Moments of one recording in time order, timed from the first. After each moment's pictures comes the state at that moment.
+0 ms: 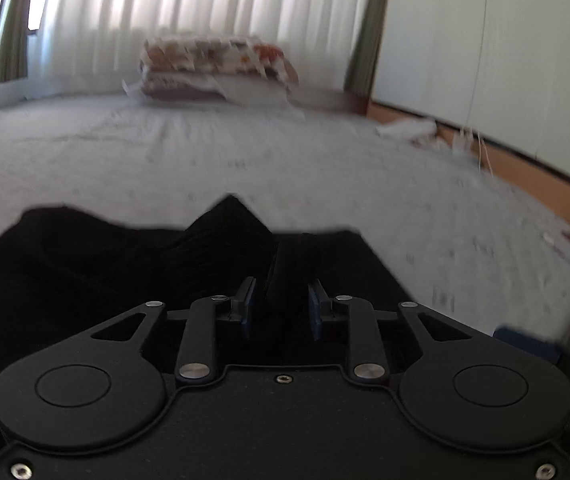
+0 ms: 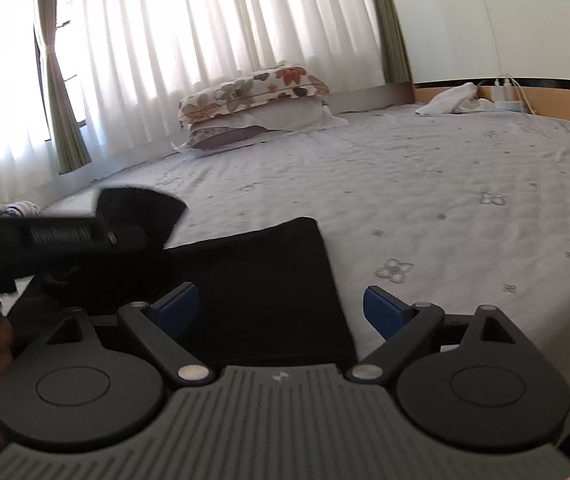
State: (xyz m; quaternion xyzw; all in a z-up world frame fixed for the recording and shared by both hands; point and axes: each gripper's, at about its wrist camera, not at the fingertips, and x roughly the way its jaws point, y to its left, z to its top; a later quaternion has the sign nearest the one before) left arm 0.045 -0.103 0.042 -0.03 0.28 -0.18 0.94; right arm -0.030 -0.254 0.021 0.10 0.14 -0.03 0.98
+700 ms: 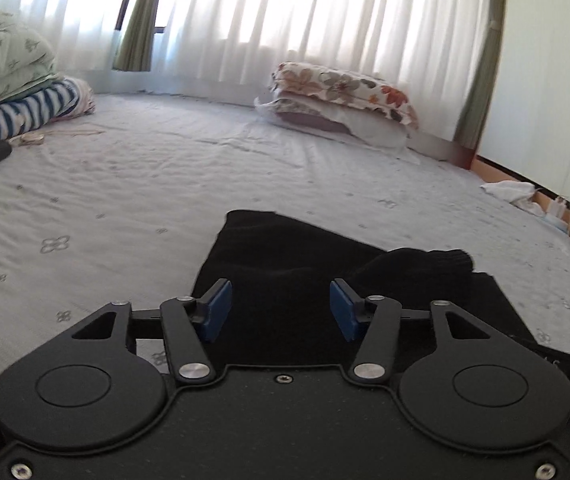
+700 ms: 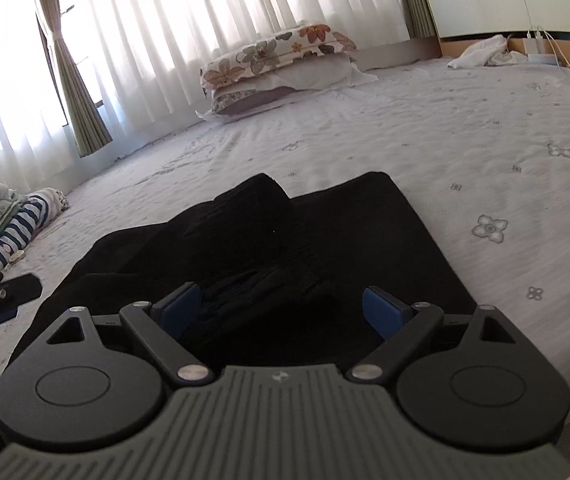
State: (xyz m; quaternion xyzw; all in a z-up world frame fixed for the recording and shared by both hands) left arm 0.008 0.072 0.061 -0.10 0.23 -0.01 0.97; right arm 0.025 -0.201 0.011 0.14 0.20 0.02 0.97
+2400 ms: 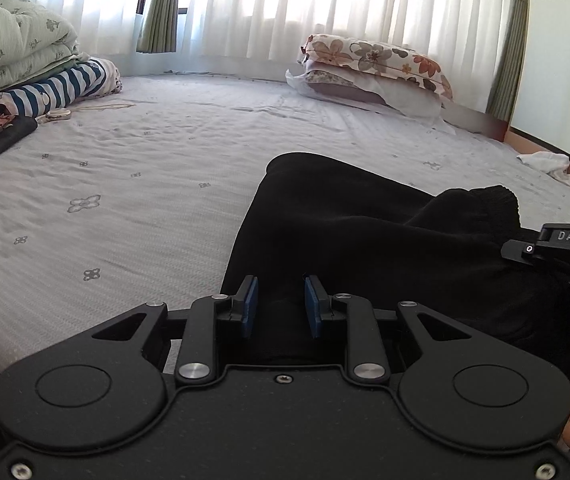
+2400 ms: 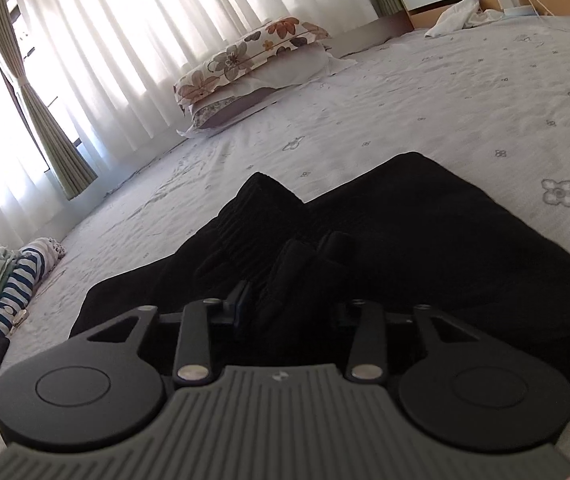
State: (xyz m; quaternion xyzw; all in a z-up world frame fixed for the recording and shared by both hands) left arm 0.016 0.075 0.018 -0.08 0.26 0.02 0.96; right arm 0.073 -0.180 0.001 0.23 0.18 0.00 0.96
